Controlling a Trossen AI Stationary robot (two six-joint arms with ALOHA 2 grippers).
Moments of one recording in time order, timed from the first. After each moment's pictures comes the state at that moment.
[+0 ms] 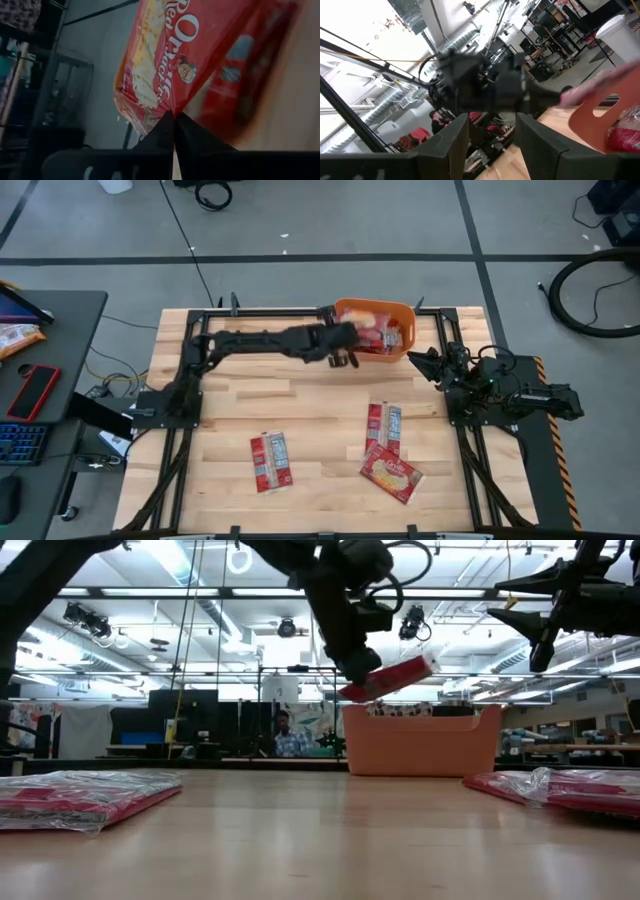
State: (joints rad) left arm 0.18 2.10 1.79 -0.51 -0.66 0.33; right arm -0.16 0.01 0.01 0.32 0.16 0.70
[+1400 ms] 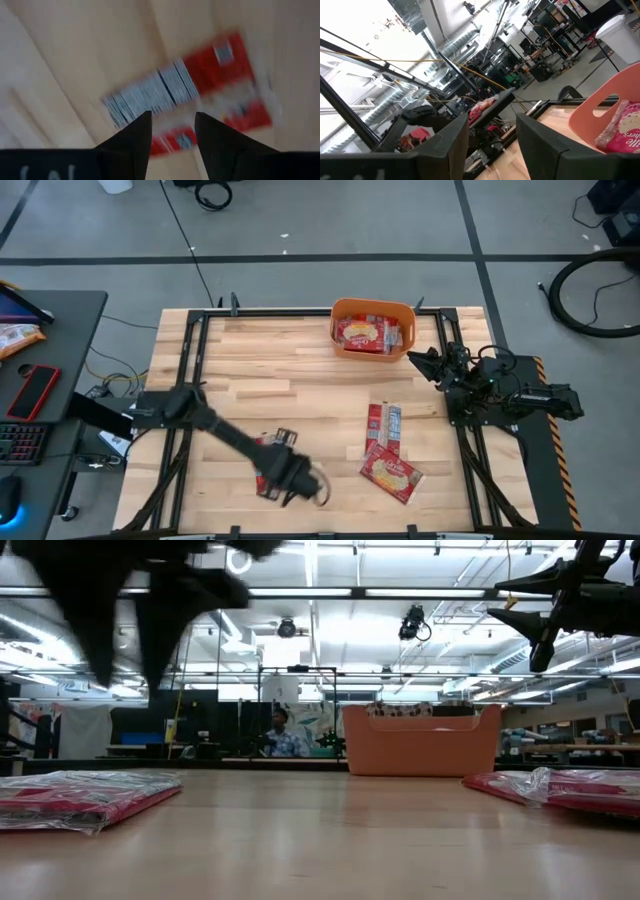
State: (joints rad) left arm -0.54 2.09 1.74 -1.33 -0.15 -0.25; right arm -0.16 0.01 0.01 0.32 0.16 0.70
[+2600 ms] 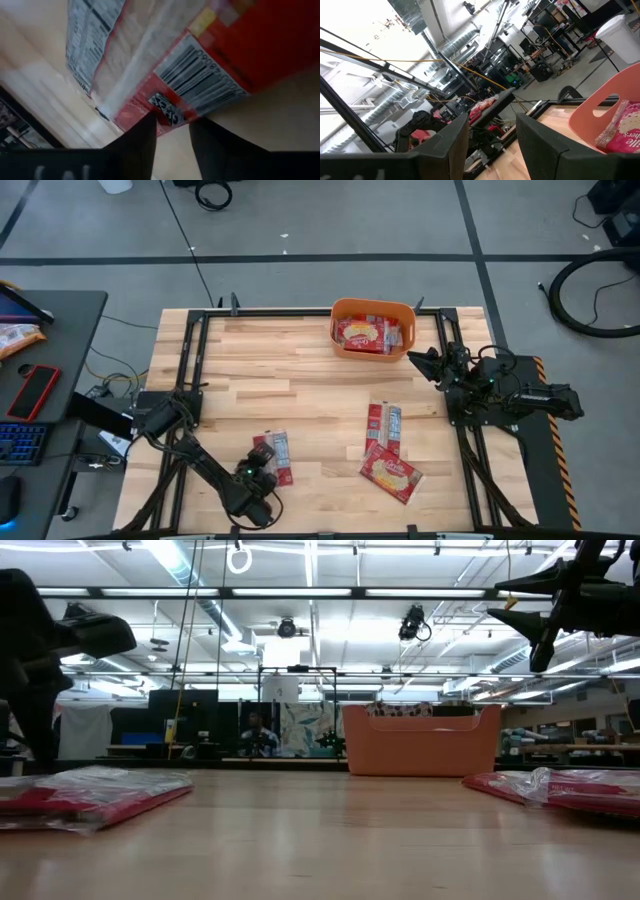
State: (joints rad) left arm -0.81 2.09 1.31 -1.13 -0.51 -0.21; right arm -0.16 0.01 0.01 0.32 0.16 0.70
